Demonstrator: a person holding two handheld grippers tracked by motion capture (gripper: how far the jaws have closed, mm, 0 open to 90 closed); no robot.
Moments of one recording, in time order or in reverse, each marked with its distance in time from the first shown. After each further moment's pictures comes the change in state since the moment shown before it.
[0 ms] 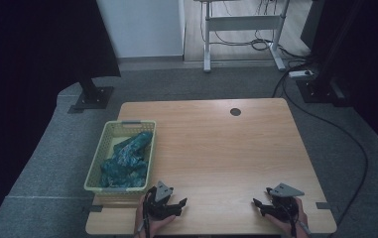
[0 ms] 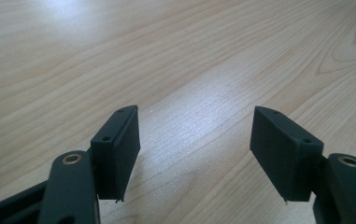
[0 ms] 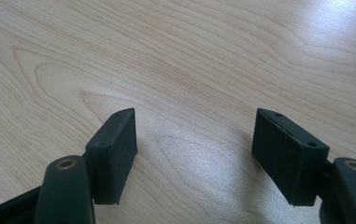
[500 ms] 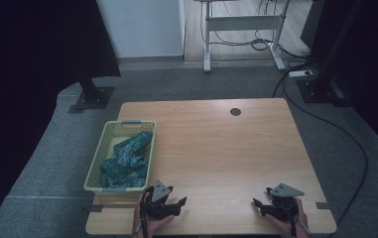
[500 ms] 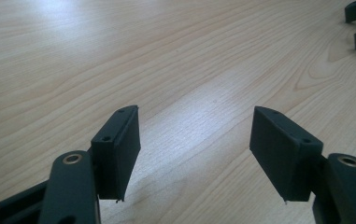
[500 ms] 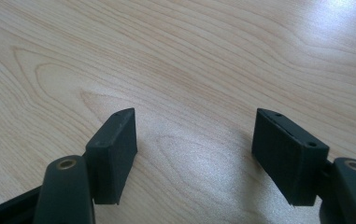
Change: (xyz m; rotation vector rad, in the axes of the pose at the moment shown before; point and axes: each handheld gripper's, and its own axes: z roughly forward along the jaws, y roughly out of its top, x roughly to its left) left arm -0.003 0.008 -0.013 -0.039 -0.020 0.006; right arm 0.000 0.000 0.000 0.000 0.000 0.000
